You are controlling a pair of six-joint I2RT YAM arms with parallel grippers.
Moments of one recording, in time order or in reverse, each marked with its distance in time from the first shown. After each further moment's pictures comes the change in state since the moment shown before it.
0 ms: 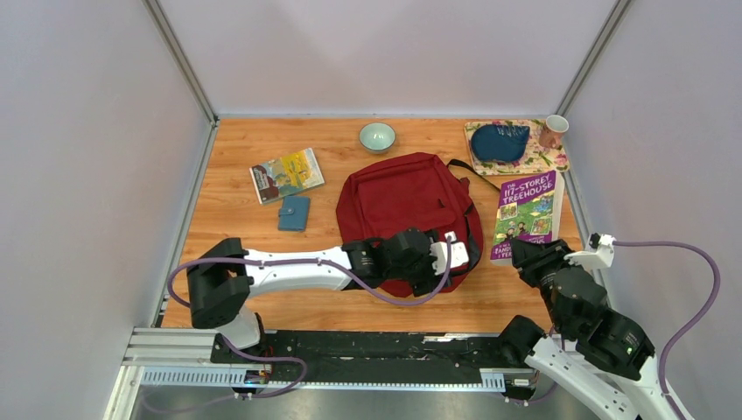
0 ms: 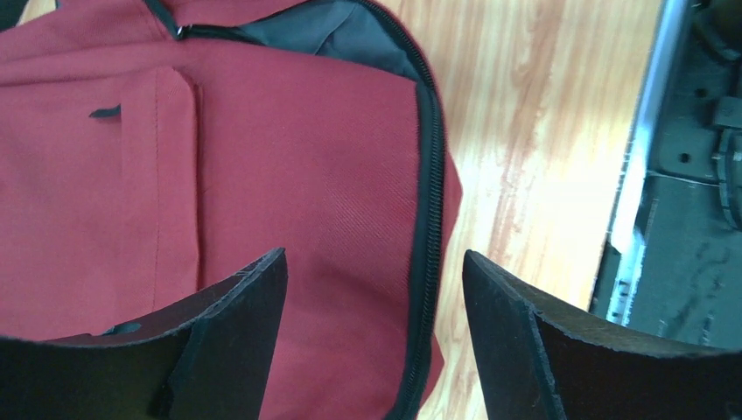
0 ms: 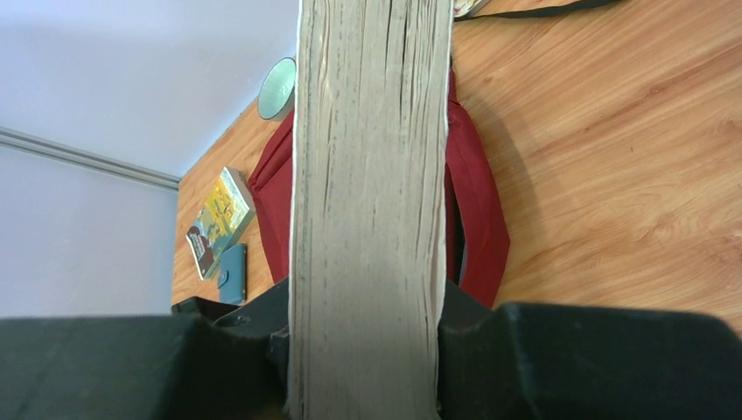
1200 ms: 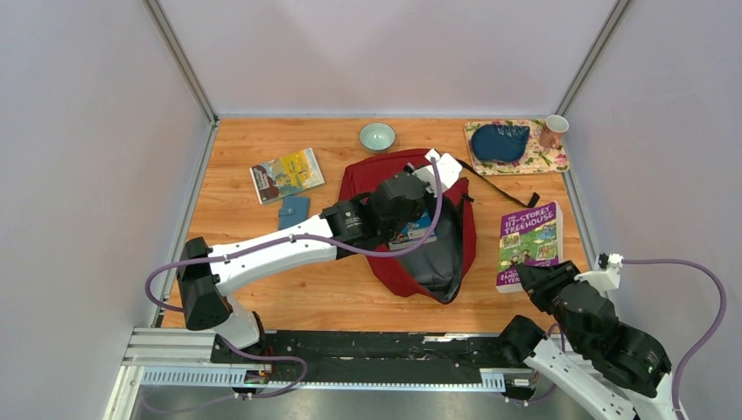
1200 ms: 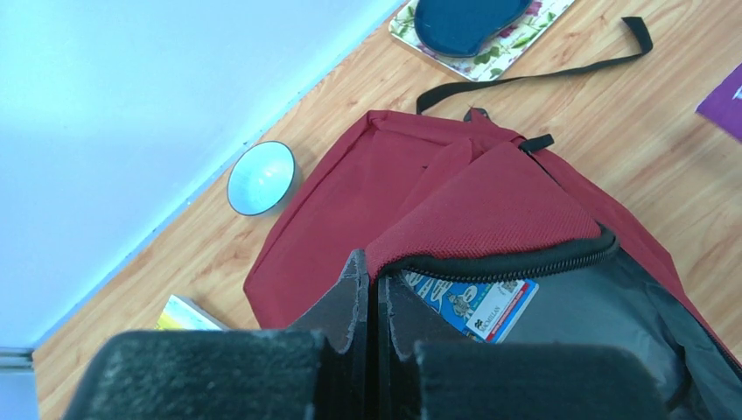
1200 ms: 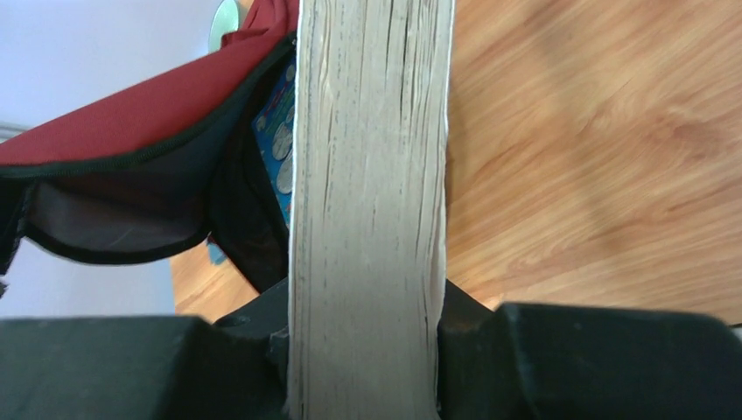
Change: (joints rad) left arm 0.086 -0.025 0.392 -0.140 -0.578 0.007; right arm 0.000 -0.087 0.043 -0.324 -0.068 0.202
